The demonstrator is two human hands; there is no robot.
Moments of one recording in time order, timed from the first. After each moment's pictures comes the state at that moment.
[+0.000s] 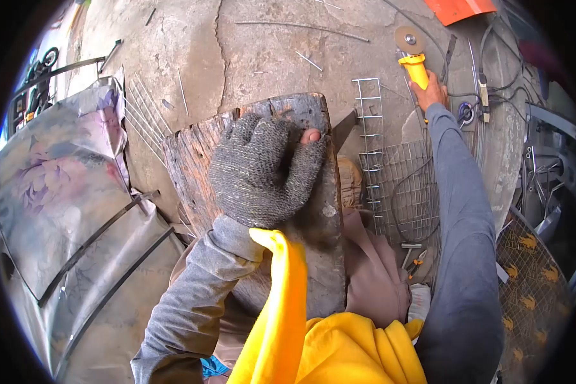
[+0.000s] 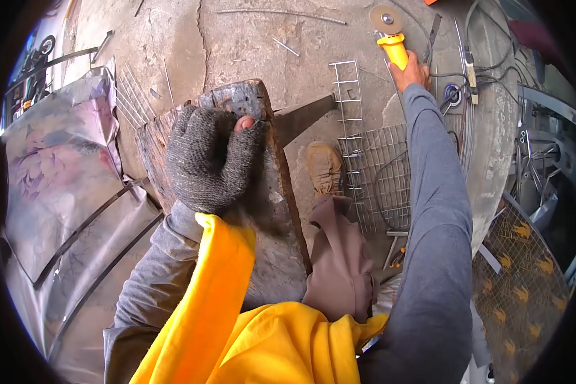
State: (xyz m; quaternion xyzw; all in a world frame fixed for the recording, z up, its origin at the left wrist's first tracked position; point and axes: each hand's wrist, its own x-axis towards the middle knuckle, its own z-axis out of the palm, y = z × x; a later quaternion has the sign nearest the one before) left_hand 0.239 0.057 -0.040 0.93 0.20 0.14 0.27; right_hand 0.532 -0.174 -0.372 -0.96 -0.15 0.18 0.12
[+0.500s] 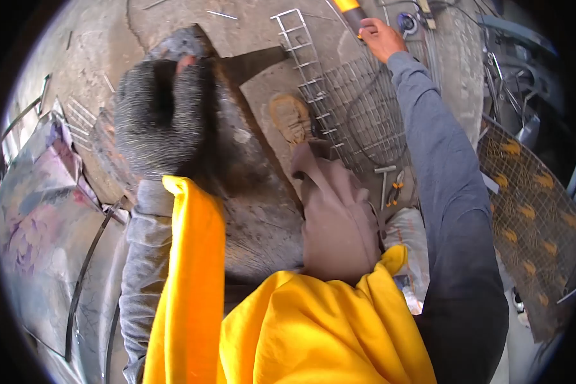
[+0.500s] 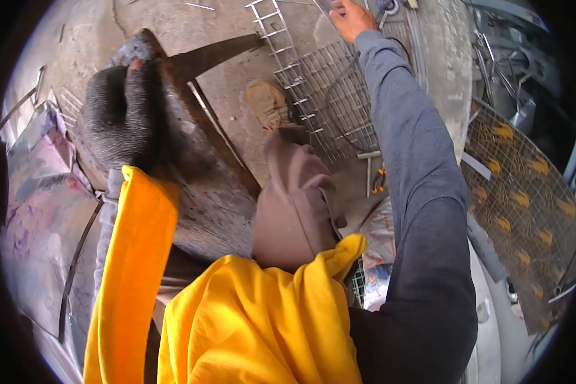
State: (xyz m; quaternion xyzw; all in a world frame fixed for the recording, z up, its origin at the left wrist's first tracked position) left_hand 0.244 0.032 -0.029 0.84 0.35 0.07 0.40; right_hand 0.477 -0.257 -0.306 -0.94 -0.21 0.19 0.20
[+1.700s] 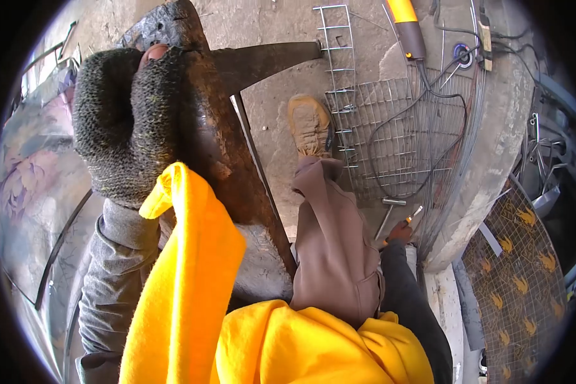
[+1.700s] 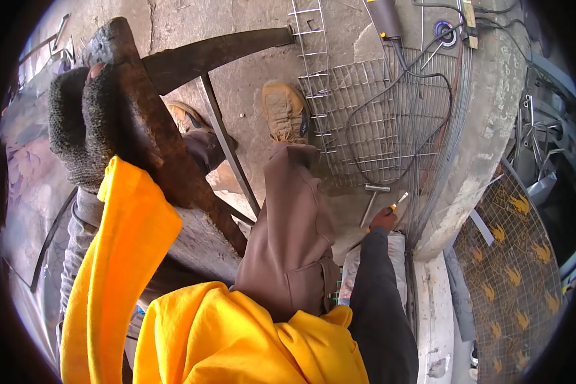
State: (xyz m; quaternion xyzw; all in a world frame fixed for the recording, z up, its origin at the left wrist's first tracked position) left_hand 0.234 0.044 -0.056 0.88 0.28 0.19 0.32; right_hand 0.053 -0.654 -0.360 -0.88 0.32 0.34 -0.01
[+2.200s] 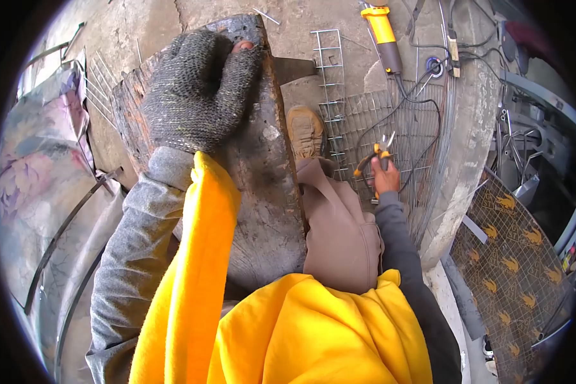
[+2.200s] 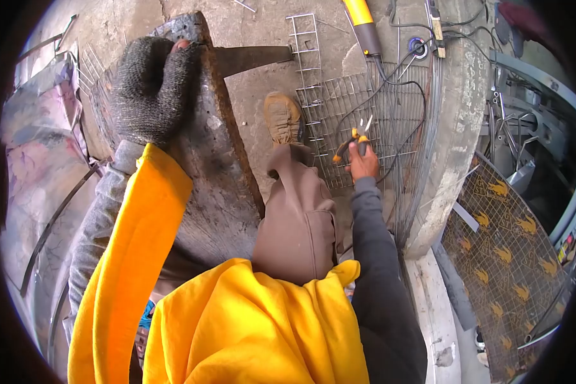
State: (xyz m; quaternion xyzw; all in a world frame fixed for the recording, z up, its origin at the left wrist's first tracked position) left_hand 0.217 0.079 -0.115 0.88 0.12 0.27 0.37; right_hand 0.240 -0.376 -0.288 -0.81 0.23 0.40 0.36
